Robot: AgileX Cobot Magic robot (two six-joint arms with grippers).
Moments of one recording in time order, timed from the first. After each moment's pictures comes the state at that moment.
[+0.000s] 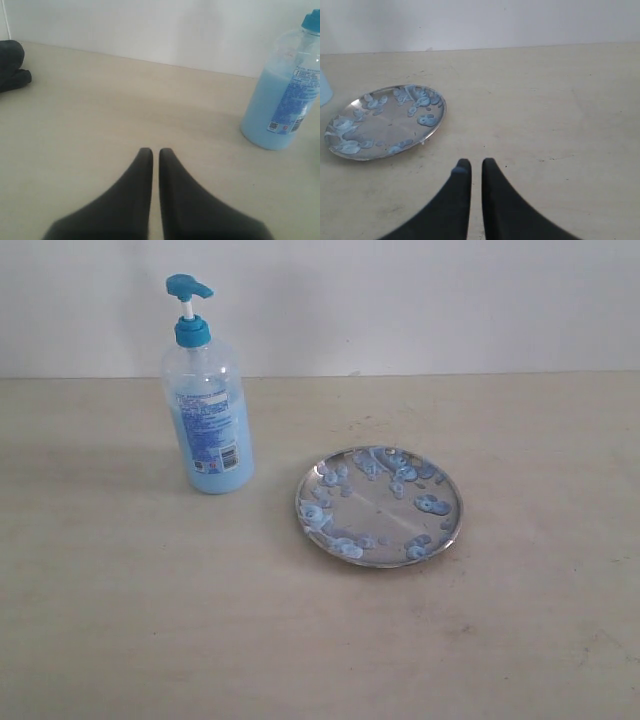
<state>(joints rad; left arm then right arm) 0.00 0.26 0.00 0.68 0.11 -0.82 0.01 0.01 0.00 -0.02 0.35 0.11</state>
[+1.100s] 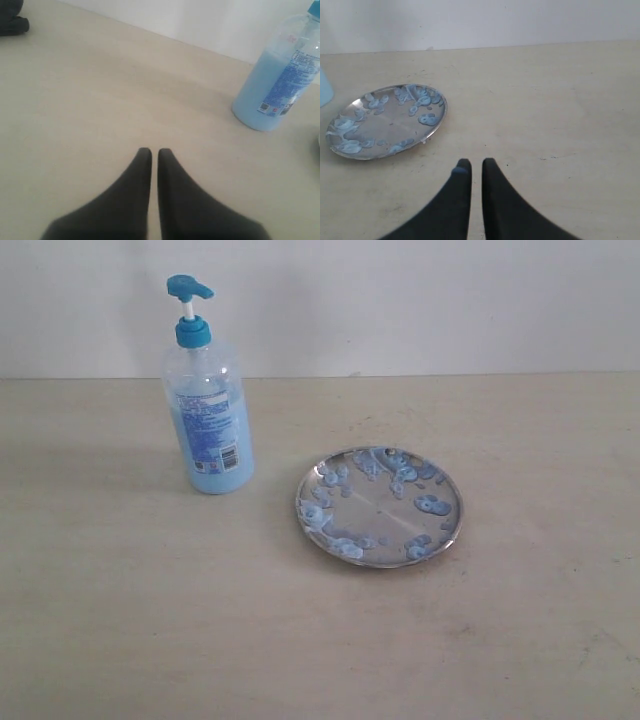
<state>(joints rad) 0.13 0.00 0.00 -0.15 0.41 -0.09 0.01 0.00 0.00 -0.01 0.35 0.11</state>
